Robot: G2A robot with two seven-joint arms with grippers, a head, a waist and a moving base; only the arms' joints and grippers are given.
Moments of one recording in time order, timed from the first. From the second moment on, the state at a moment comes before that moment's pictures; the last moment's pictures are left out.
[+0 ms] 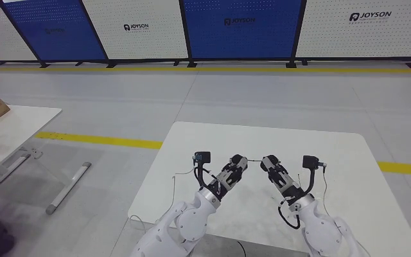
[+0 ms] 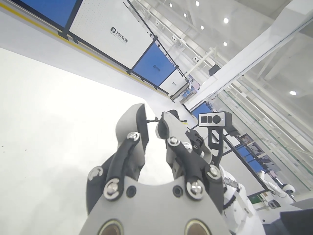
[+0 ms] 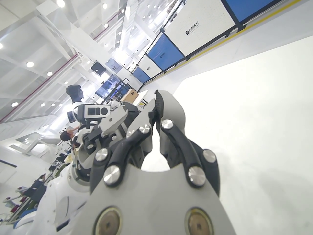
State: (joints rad) left arm 1.50 -1.25 -1.05 -1.82 0.40 -0.05 0.04; right arm -1.44 -1.27 1.17 -1.72 -0.38 -0.19 0.23
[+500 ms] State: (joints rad) left arm 1.49 -1.26 -1.03 -1.81 0.42 -0.05 0.03; right arm -1.44 -1.27 1.18 -1.72 -0.38 -0.22 0.25
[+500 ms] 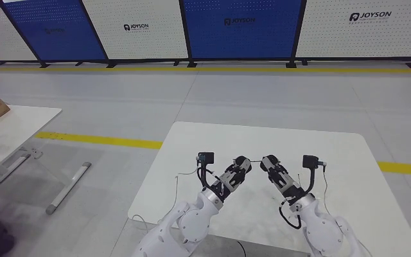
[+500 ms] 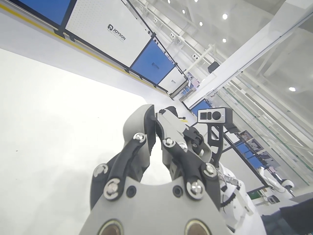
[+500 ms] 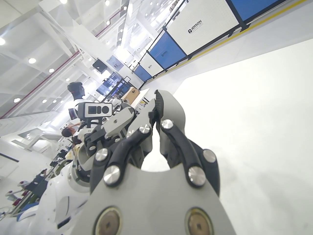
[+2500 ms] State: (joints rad) left arm 1.47 -1.29 -1.07 -1.80 -0.03 -0.08 0.00; right arm -1.43 -1.26 1.14 -1.67 -0.73 -0.08 0.26
